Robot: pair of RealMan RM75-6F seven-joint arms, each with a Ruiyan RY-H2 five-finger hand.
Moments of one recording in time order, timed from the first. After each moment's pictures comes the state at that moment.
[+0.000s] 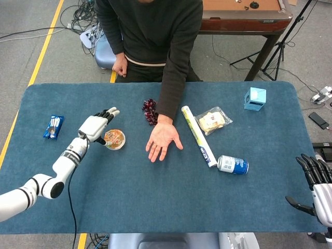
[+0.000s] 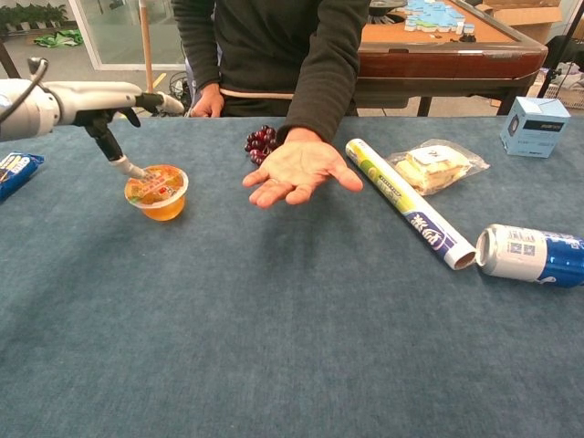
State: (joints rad) left arm -0.89 -1.38 -0.17 -1.23 1.10 0.72 -0.01; right arm -0.05 -0.98 -0.01 -1.74 -1.64 1.61 0.09
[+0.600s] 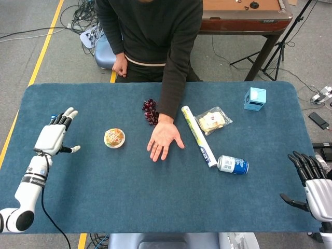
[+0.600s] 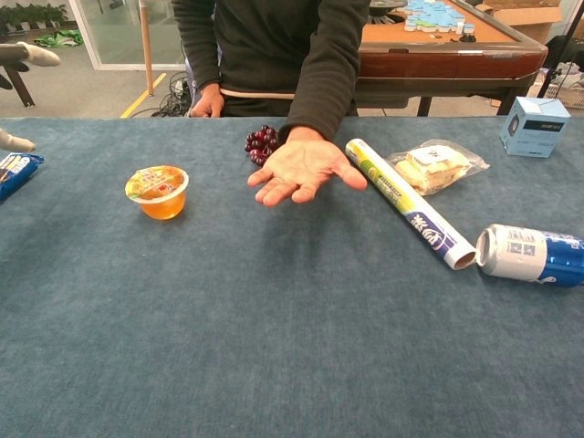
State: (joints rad) left arm -0.62 -1.15 -0.14 -1.61 1.03 1.10 0.11; right arm -0.01 -0.98 0.00 -1.74 -1.64 1.56 0.09
